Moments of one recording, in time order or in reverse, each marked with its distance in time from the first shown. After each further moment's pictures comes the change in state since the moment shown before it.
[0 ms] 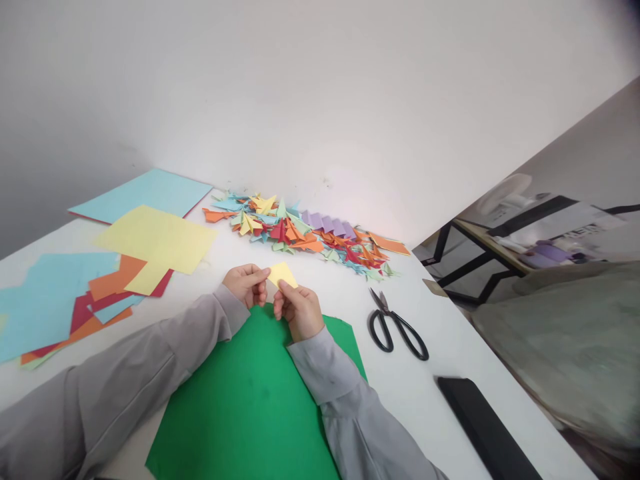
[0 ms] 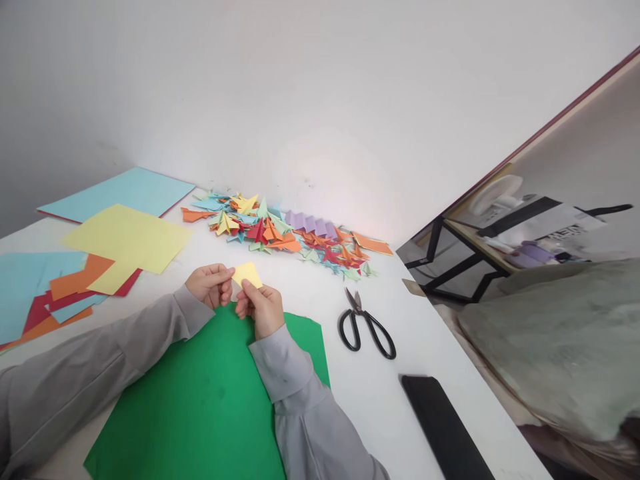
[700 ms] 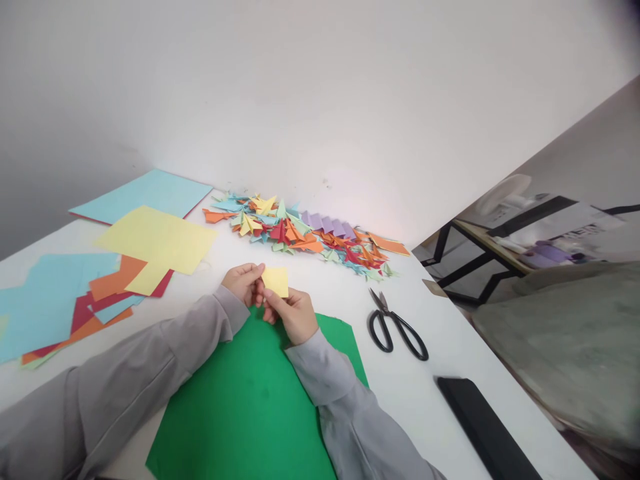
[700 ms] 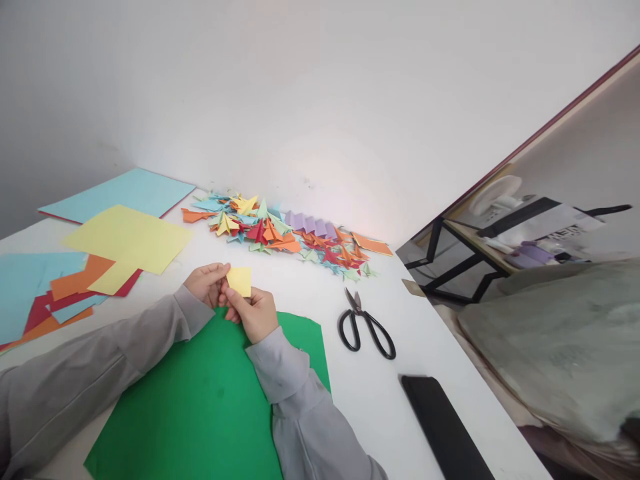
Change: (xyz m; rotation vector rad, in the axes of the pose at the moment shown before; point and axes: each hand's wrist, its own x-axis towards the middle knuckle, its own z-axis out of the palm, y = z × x) left_hand 0.001 0.001 0.000 0.044 0.024 0.018; right_hand -0.007 -0.001 0.006 -0.249 -0.116 -0.113
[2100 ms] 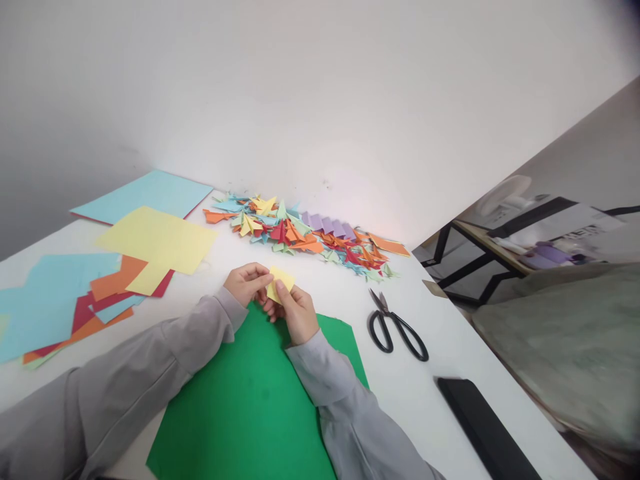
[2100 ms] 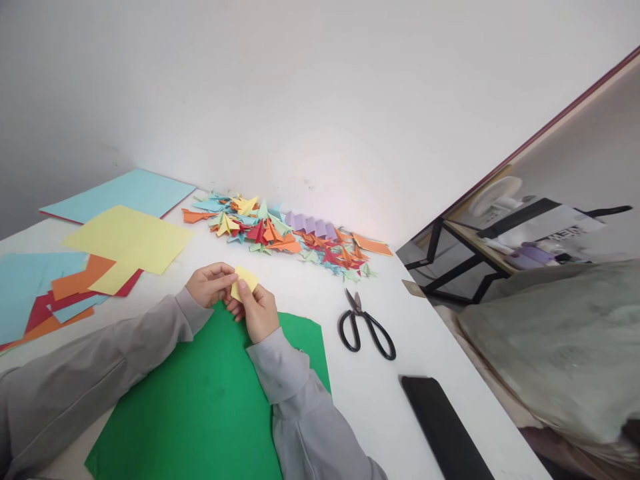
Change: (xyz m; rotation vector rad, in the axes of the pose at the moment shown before) left_hand 0.005 -0.006 -0.006 0.154 -0.018 0.130; right_hand 0.002 0.001 0.001 -0.024 0.069 -0.026
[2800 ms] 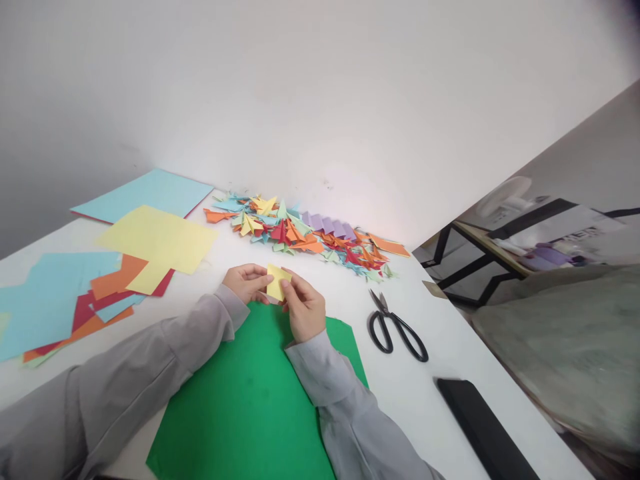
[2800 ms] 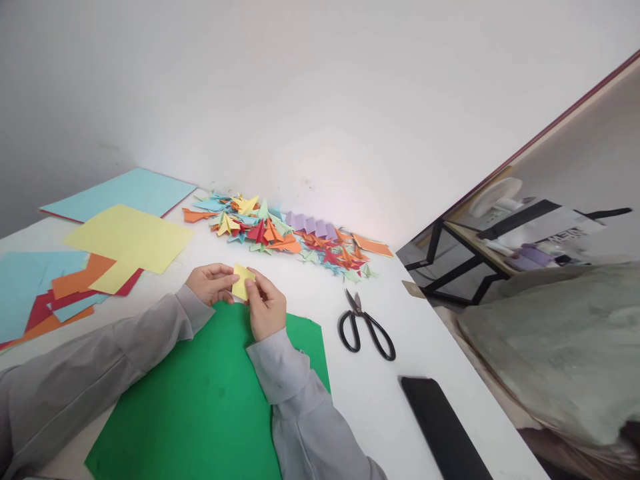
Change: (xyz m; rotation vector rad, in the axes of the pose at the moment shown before) left_hand -0.003 0.004 0.005 -0.056 0.114 -0.095; right_hand 0.001 0.000 -0.007 -0.179 0.241 -0.215
